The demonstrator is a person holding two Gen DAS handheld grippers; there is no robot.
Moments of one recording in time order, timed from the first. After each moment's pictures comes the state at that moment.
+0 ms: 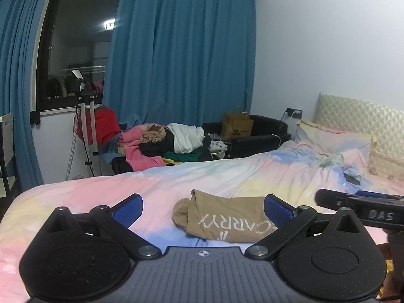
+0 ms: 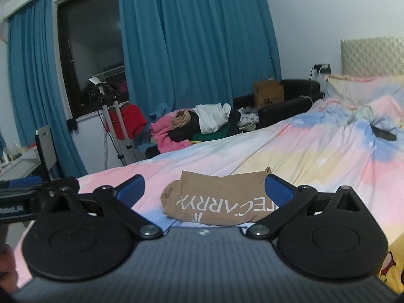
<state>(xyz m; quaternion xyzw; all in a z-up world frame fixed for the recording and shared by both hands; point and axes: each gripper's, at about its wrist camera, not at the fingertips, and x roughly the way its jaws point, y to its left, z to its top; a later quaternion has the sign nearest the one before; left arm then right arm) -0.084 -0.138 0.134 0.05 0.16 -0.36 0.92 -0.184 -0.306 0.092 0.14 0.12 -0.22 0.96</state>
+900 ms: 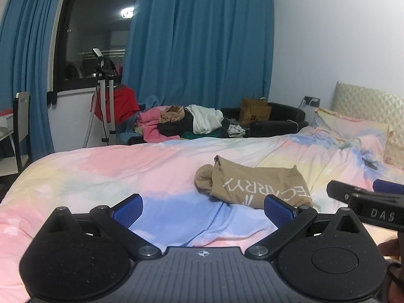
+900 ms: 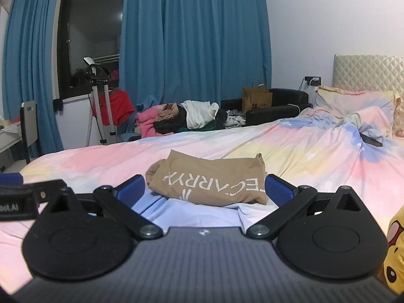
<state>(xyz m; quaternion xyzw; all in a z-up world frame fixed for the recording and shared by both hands) -0.077 -0.100 0.054 0.04 0.18 -0.32 0.93 -0.175 -0.262 0.026 0.08 0.12 -0.27 0.95</state>
